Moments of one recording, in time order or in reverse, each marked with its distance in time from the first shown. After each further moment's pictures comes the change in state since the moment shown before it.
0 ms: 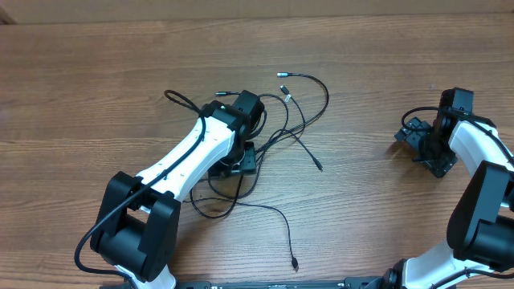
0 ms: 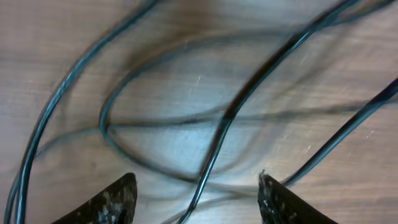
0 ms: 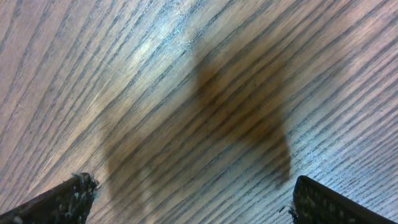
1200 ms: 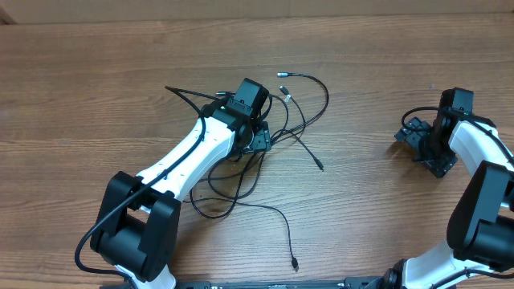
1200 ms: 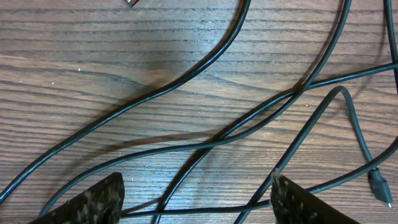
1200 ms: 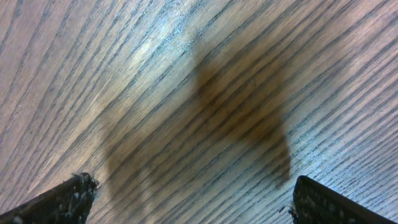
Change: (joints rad) left arm 0.000 0.000 -0.004 0.277 0.004 -0.047; right arm 0.000 0.000 0.000 0.000 0.000 0.000
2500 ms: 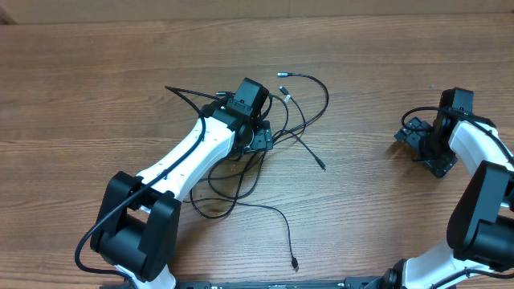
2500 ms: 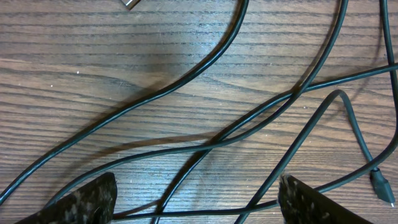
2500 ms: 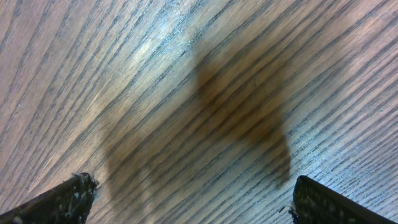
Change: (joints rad) left arm 0.000 0.000 0.000 0.007 0.000 0.000; right arm 0.000 0.000 0.000 0.001 0.000 0.000
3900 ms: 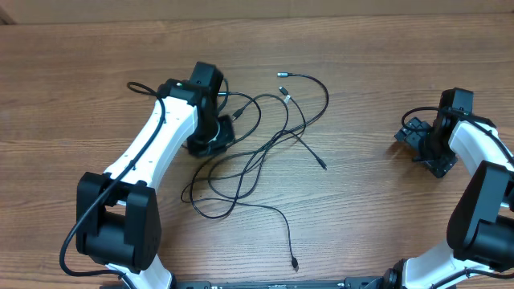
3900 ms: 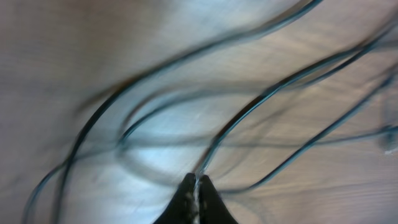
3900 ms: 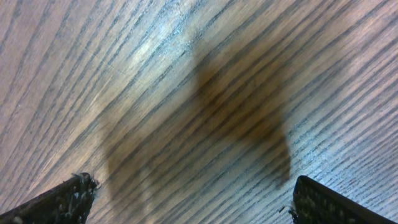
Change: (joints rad) left arm 0.225 0.000 0.109 -0.380 0.208 0.116; right arm 0.000 0.000 0.000 0.000 0.000 0.000
